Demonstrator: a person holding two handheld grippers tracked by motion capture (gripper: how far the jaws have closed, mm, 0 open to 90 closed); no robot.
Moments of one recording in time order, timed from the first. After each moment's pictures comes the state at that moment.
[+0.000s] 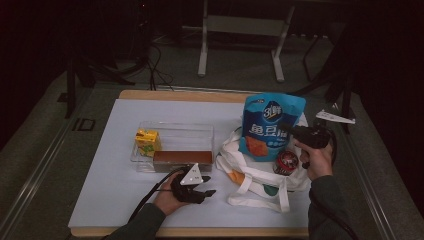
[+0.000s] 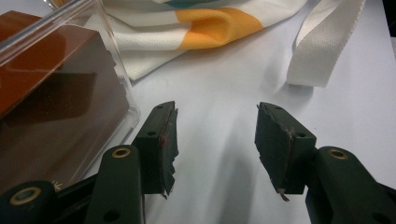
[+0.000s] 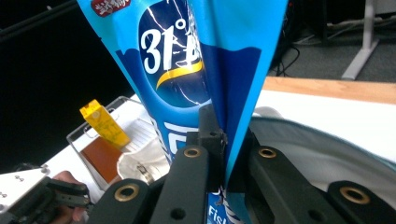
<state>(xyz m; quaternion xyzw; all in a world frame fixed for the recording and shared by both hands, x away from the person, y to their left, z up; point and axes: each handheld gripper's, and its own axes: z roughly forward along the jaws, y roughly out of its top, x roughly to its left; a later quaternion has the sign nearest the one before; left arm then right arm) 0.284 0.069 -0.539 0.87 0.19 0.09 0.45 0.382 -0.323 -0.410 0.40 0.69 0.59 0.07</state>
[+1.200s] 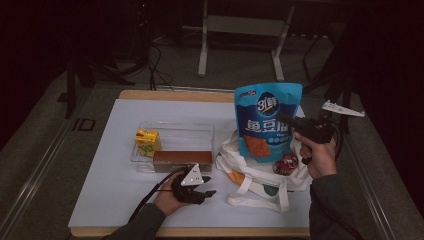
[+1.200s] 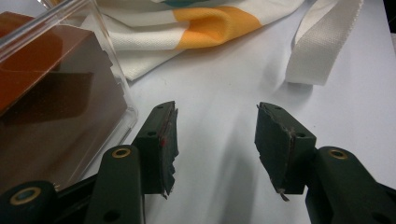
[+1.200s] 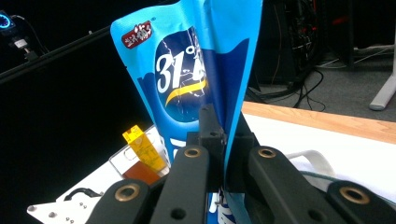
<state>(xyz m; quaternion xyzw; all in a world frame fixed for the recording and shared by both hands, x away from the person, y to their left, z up) 0.283 0.068 -0.539 0.87 0.18 0.09 0.44 0.363 -0.302 -0.360 0.37 0.68 0.63 0.06</state>
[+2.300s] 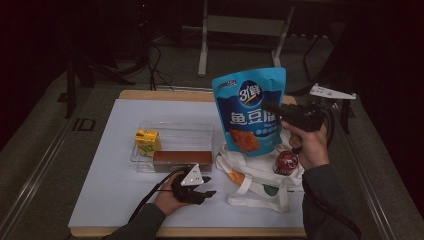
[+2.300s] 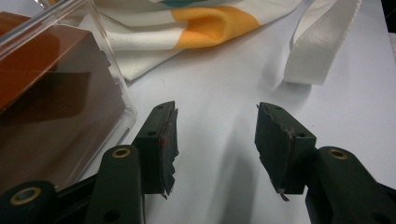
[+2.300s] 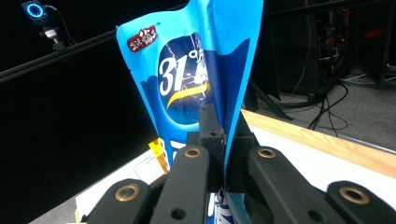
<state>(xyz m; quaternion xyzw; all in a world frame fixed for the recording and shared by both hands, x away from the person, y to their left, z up) 0.283 0.068 -0.539 0.87 0.18 0.09 0.44 0.362 -0.256 -0.313 0.31 0.70 0.64 0.06</state>
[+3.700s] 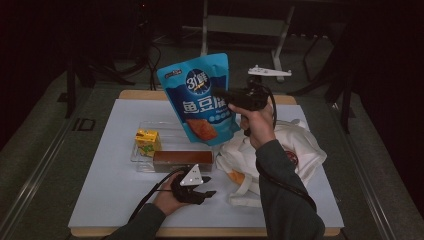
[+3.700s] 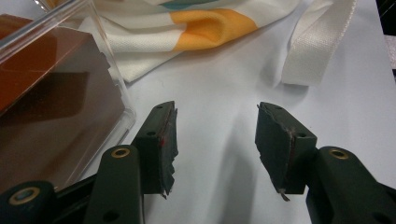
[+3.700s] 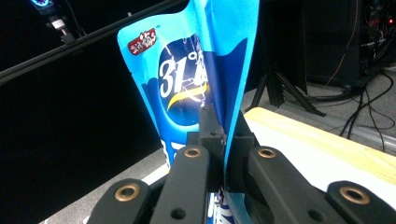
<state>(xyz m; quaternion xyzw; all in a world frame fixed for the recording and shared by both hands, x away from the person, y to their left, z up) 0.282 0.069 -0.539 0.87 0.18 0.09 0.45 0.408 -0.134 -0.310 0.30 0.72 0.62 0.02</state>
